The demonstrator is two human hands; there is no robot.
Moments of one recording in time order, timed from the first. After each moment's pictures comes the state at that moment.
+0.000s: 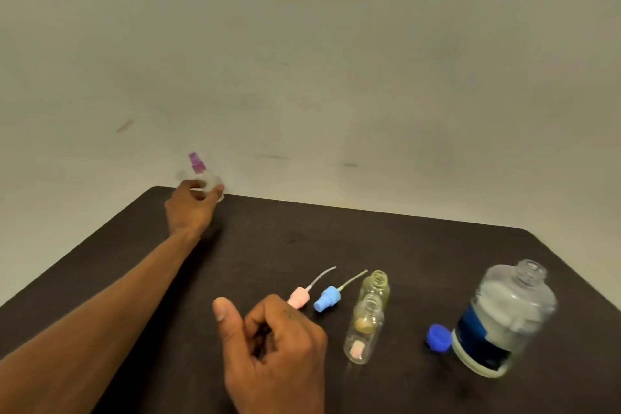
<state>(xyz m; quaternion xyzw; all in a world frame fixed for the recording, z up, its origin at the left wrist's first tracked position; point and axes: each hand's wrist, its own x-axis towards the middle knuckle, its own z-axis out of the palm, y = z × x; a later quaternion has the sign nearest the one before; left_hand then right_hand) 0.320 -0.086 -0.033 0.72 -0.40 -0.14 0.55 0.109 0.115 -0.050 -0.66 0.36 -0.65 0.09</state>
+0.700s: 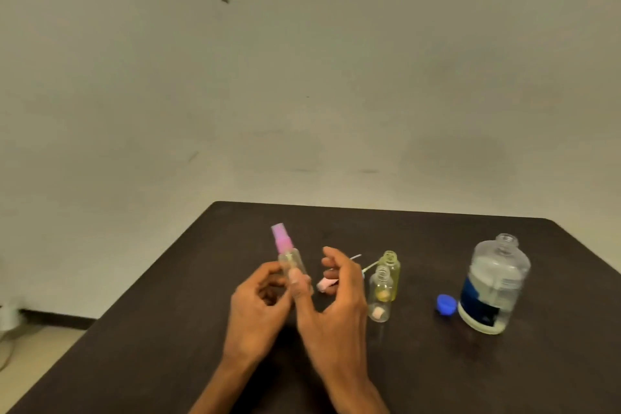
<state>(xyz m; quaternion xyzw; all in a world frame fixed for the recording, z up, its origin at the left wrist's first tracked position) 0.191 0.160 -0.019 0.54 -0.51 -0.29 0.61 0.071 0.149 -0.024 -0.60 0.44 -0.61 0.26</state>
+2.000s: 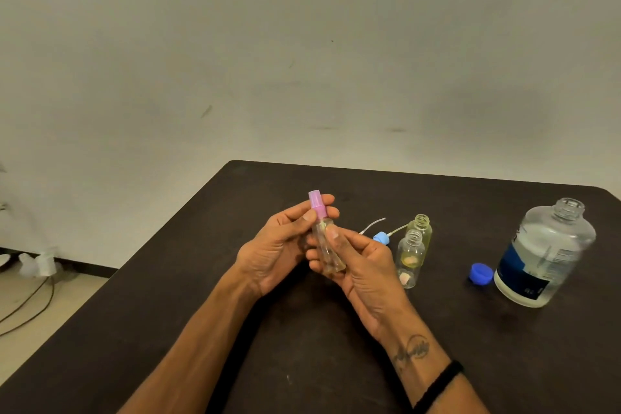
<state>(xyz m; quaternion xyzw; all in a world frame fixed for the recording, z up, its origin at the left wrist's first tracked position) 0.217 0.120 0.000 0.32 -0.41 -0.63 0.58 0.060 0.122 -0.016 -0.39 0.29 -0.50 0.72</state>
